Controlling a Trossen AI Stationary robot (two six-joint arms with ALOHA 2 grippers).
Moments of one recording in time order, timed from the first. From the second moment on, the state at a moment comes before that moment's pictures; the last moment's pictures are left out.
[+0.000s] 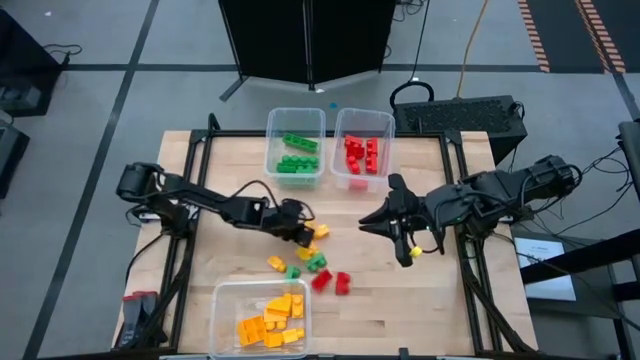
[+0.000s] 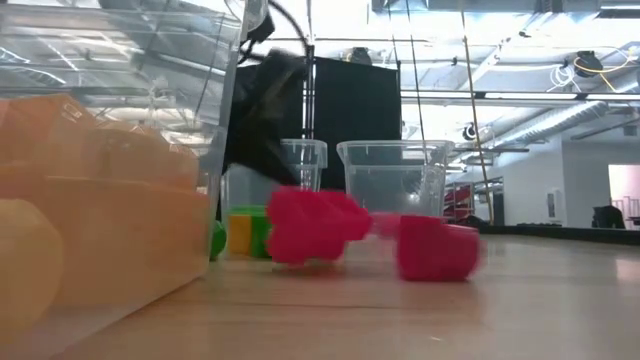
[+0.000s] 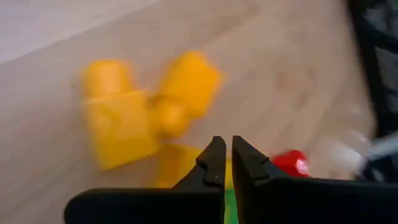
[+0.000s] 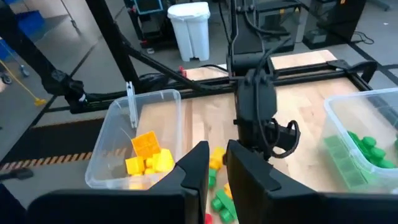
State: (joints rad) left arm -0.08 1.62 0.82 0.02 -0.01 -1.13; right arm 0.38 1.29 1.52 -0.64 0.29 0.36
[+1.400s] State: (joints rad) left arm -0.23 0.87 1.03 -0.57 -0.25 -0.83; right arm 0.43 2.00 1.45 -0.69 -0.04 0.51
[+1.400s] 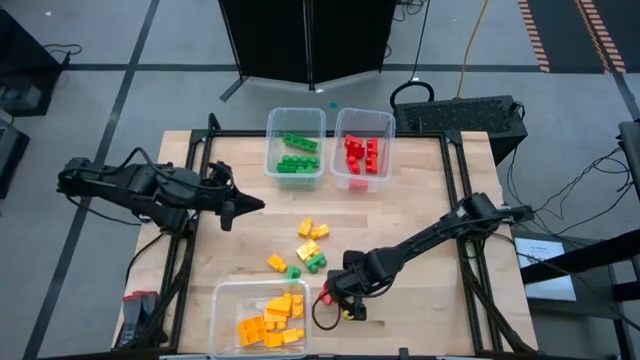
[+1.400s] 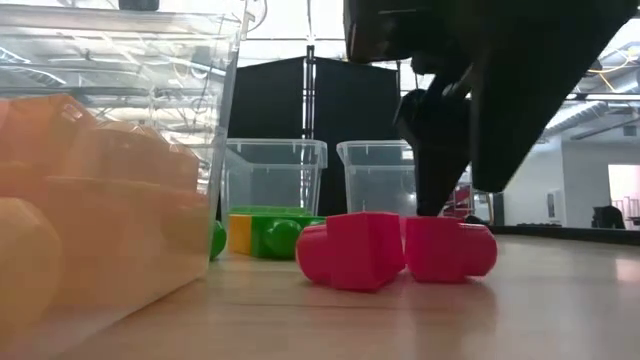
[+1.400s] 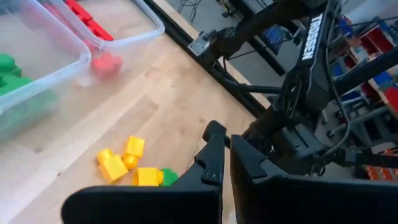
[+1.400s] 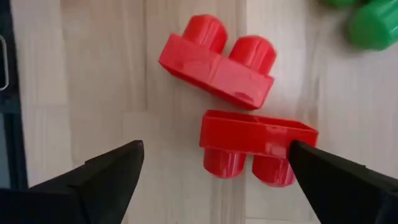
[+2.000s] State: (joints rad) left arm -0.25 0.88 1.03 -0.59 -0.26 -0.82; right arm 0.38 2.03 1.45 -0.87 0.22 0.75
